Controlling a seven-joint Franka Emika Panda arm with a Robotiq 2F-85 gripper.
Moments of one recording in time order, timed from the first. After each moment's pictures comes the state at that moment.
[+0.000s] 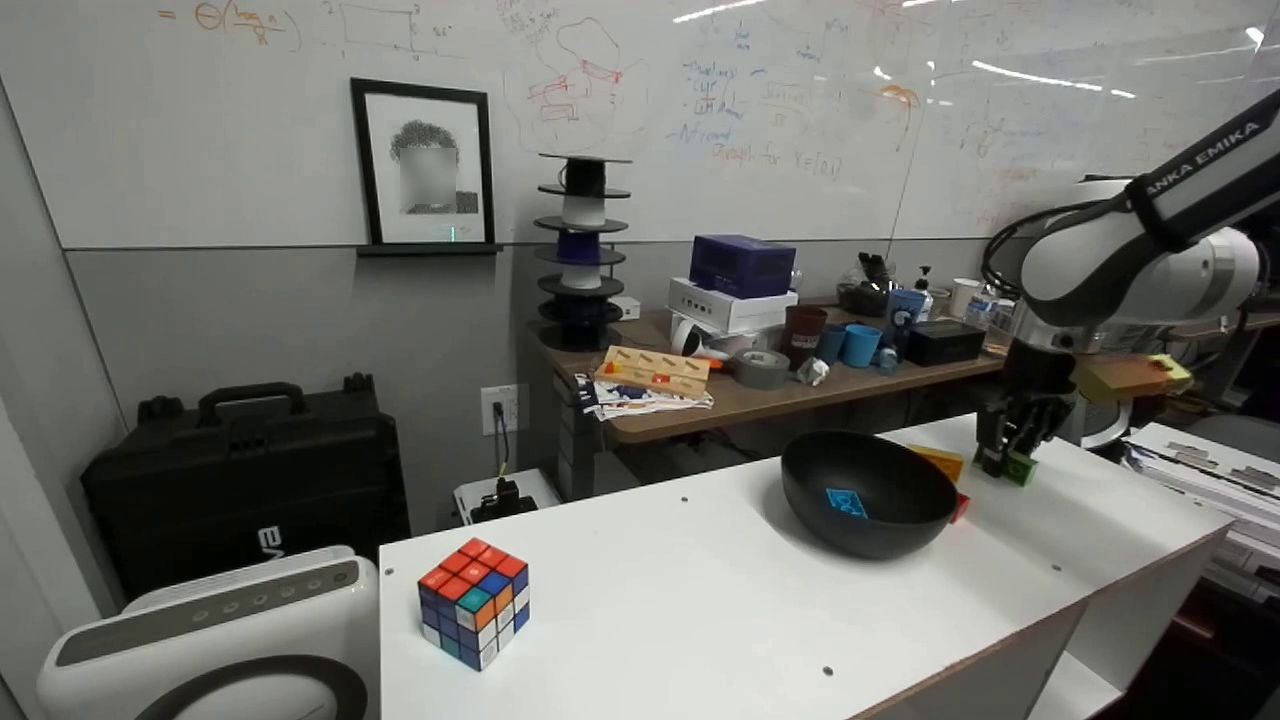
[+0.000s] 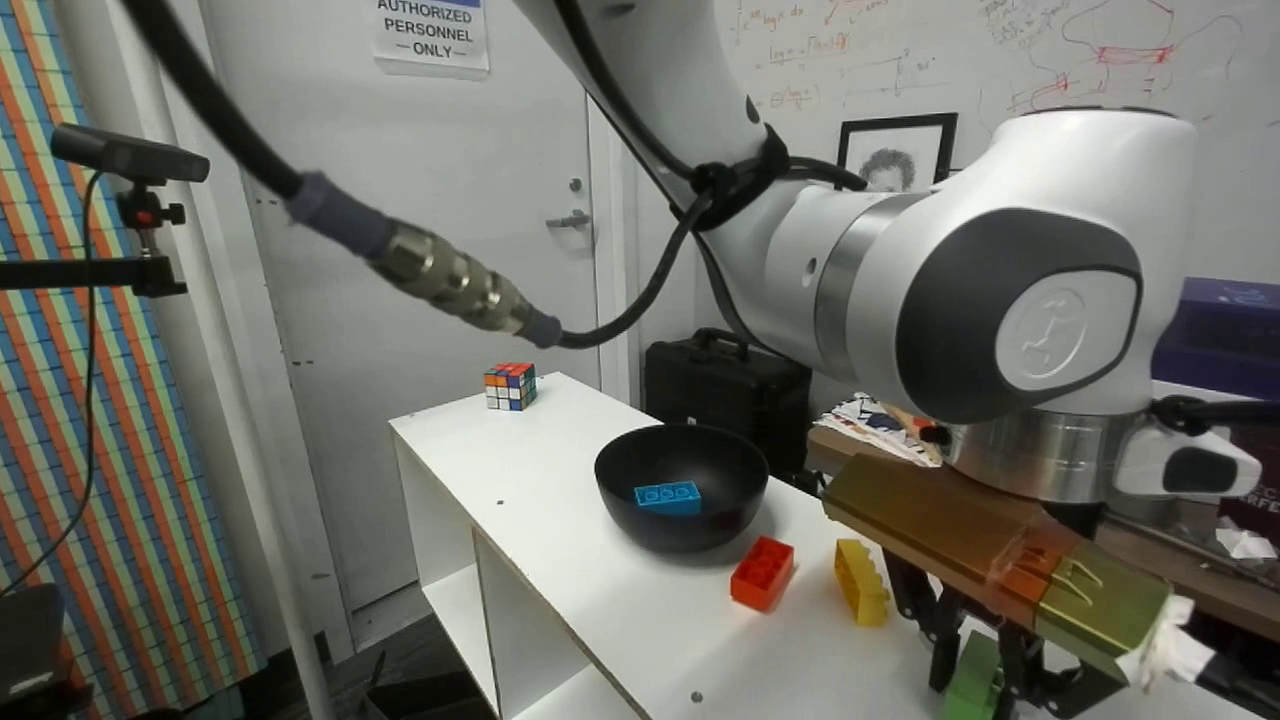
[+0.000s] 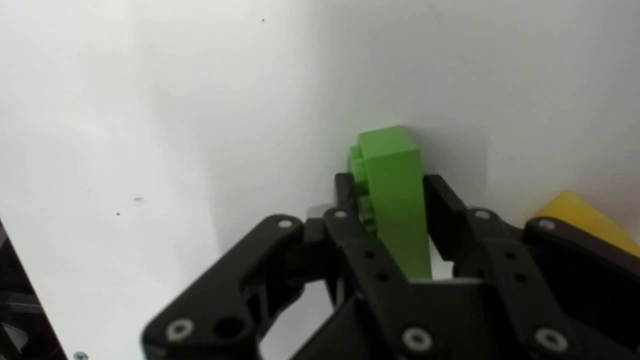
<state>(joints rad) -0.28 0.89 -0.07 -1.50 0.02 2.41 -0.25</state>
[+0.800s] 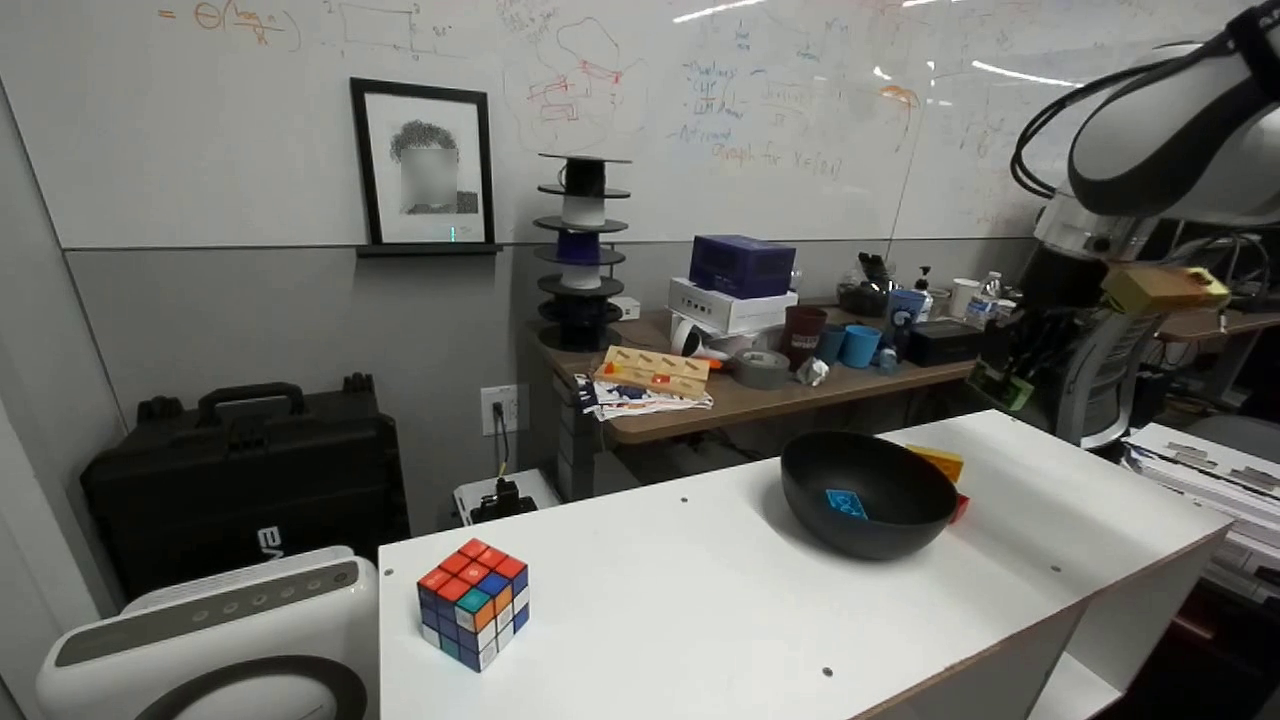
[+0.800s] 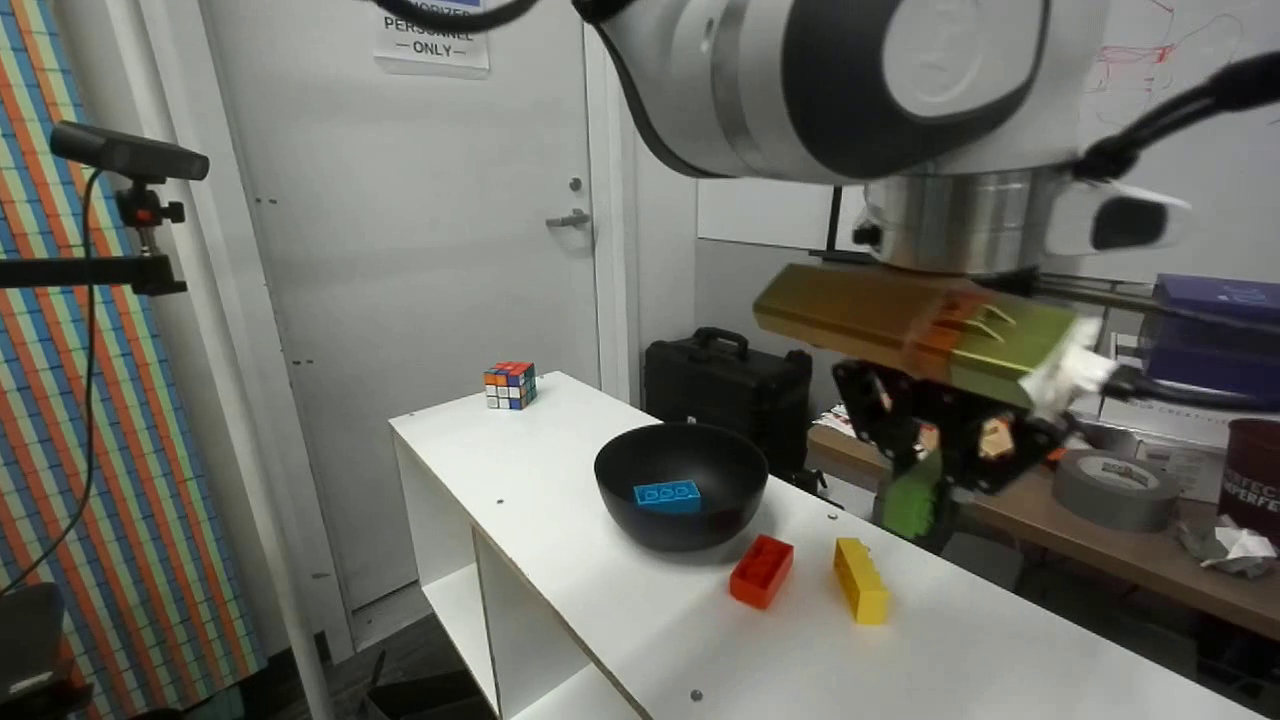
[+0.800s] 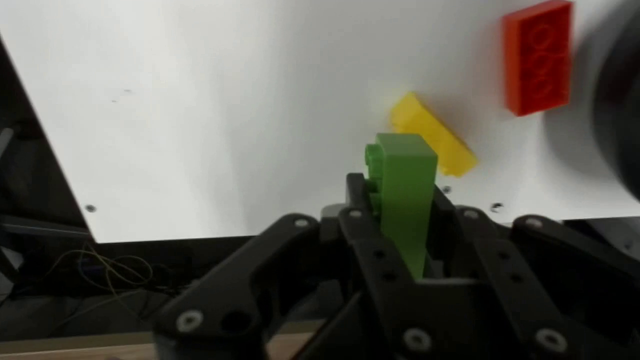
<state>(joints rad) -0.27 0.60 -0.01 -1.73 0.05 2.49 -0.25</state>
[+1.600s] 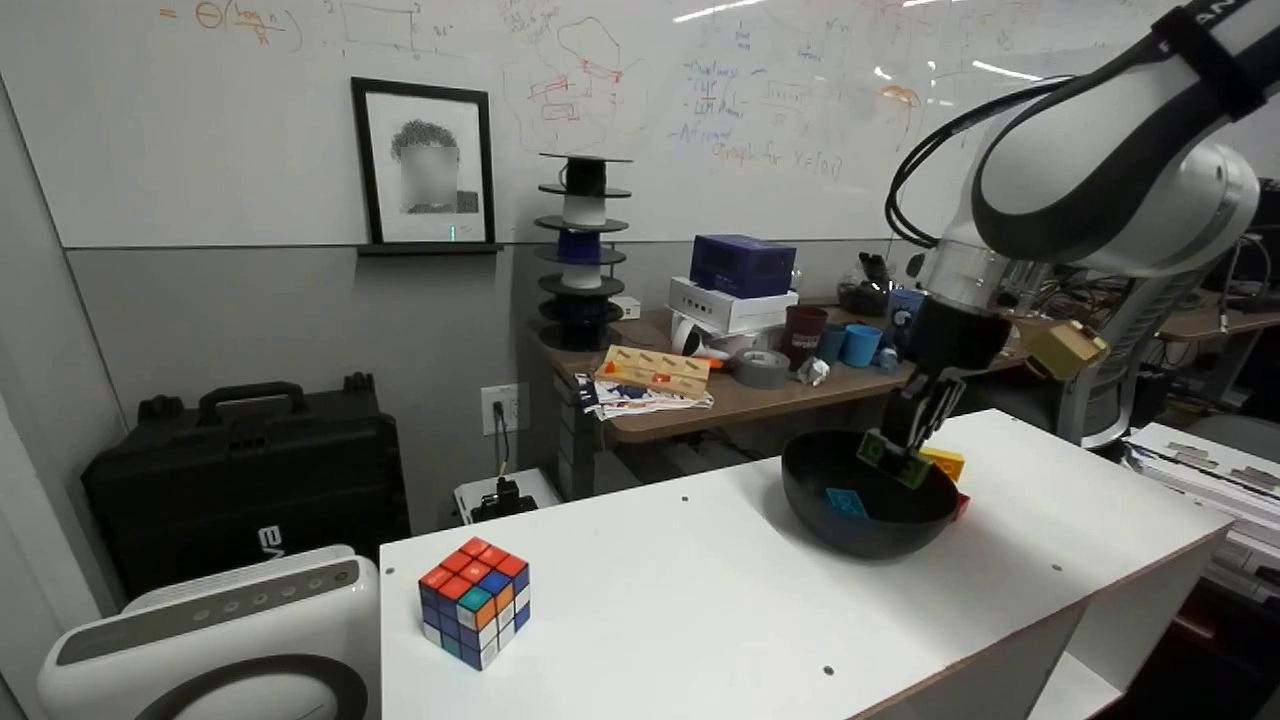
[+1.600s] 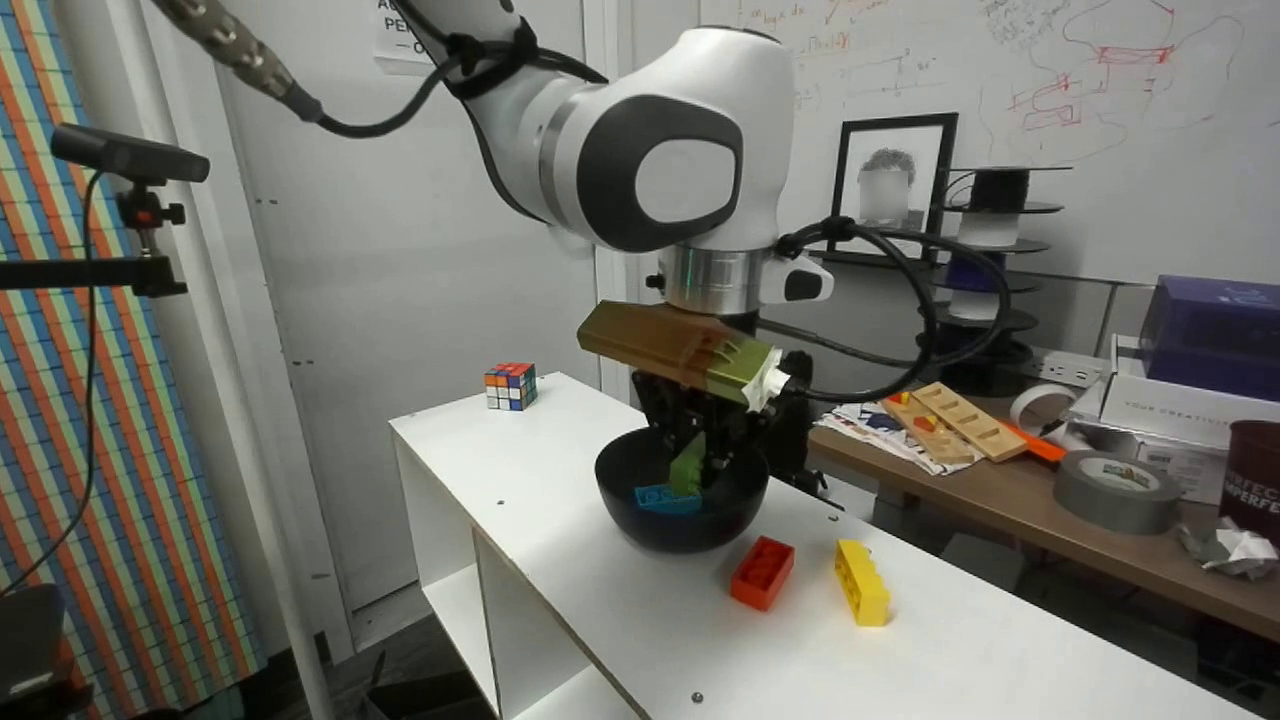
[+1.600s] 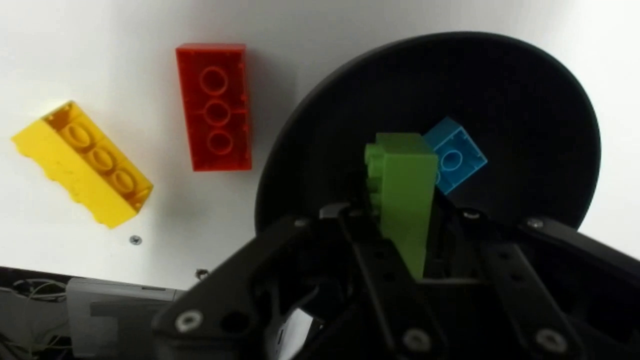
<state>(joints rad) -0.15 0.61 0.12 -1.84 0.07 2.51 -0.39</state>
